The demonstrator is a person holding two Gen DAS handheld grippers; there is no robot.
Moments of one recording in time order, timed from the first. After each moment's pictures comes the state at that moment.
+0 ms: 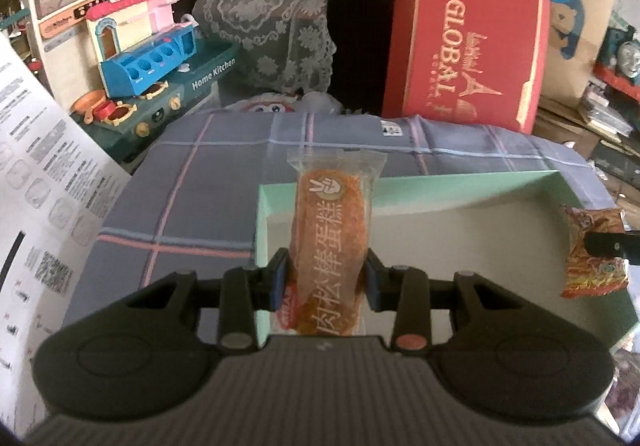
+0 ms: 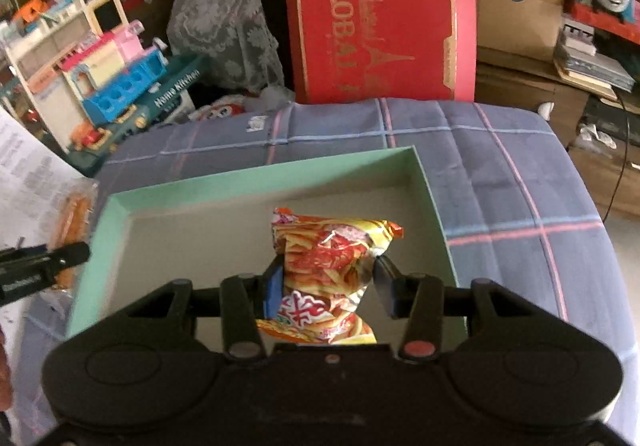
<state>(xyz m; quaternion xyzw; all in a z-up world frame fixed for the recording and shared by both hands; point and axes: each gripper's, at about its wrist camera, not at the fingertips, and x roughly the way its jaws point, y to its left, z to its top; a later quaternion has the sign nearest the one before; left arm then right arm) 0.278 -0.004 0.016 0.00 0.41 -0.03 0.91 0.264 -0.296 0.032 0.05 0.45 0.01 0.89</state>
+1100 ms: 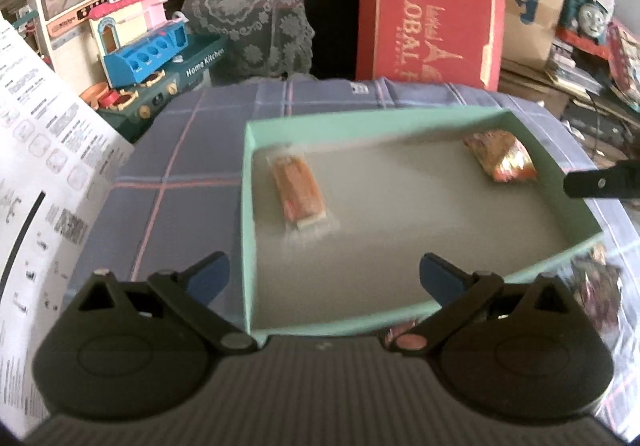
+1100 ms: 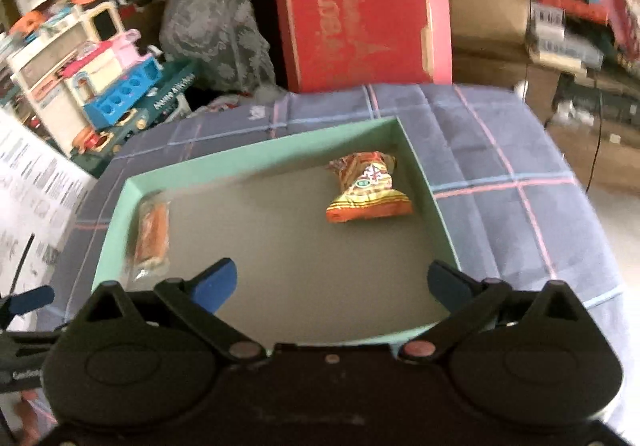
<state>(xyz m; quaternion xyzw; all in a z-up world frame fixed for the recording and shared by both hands) 0.154 -0.019 0.027 0.03 0.41 -0.05 0.91 0.149 -0.277 0.062 0.06 0.41 0.00 0.91</state>
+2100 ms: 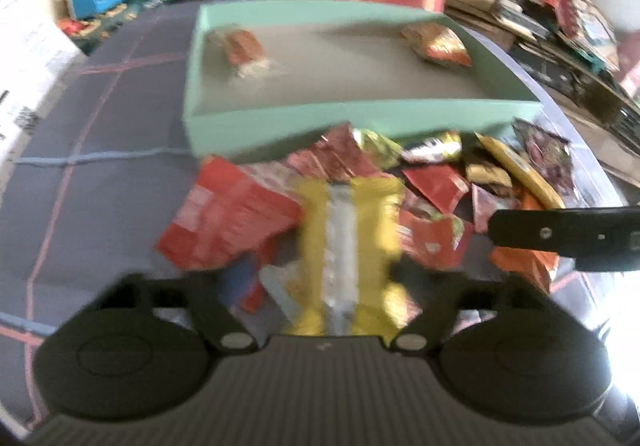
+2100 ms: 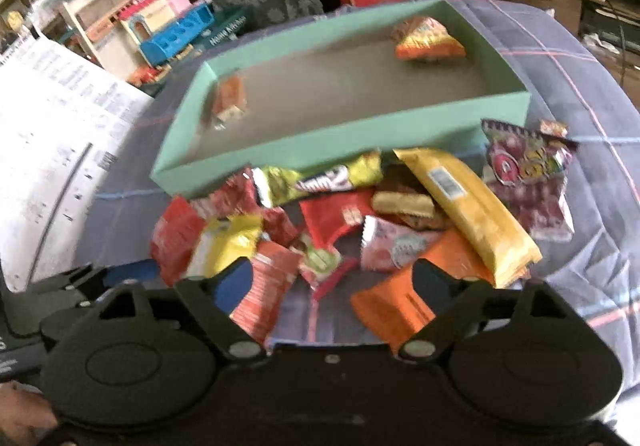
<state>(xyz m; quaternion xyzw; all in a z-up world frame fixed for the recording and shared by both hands) 0.054 -0.017 -0.044 0.00 0.47 -0.13 0.87 0.030 -0.232 0.006 0.11 0.48 0.04 0.87</state>
